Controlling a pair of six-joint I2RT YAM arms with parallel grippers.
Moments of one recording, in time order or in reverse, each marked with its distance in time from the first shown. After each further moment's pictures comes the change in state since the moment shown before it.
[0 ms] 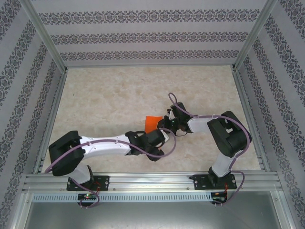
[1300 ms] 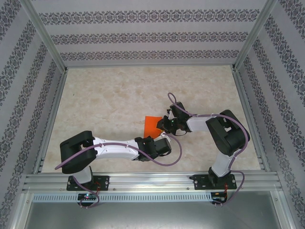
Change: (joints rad) left arm -0.069 0.086 0.034 -0.008 -0.352 -0.011; right arm 0.000 0.021 0.018 -0.019 0.000 0.000
